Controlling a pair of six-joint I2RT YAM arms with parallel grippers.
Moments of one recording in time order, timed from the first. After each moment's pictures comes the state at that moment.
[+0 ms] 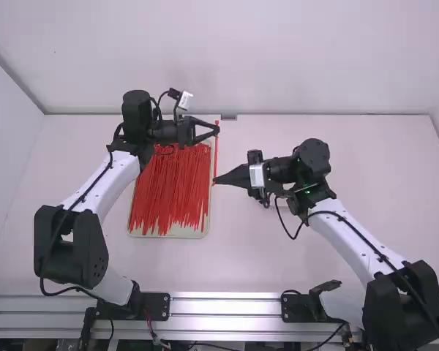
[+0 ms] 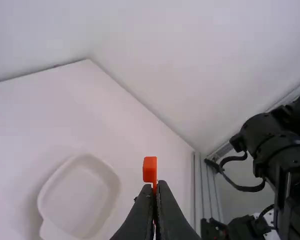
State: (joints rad) left arm -0.10 1.63 1.22 0.17 1.26 -0.40; right arm 0.40 1.33 0.83 0.75 -1.40 -0.38
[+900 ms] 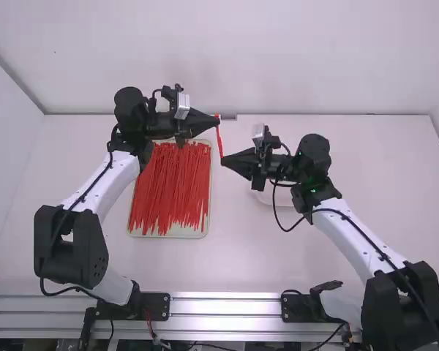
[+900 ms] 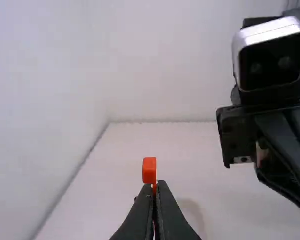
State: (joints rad) left arm -0.10 1.63 1.22 0.50 1.33 0.06; right arm 0.33 1.33 0.81 0.54 -1.14 0.21
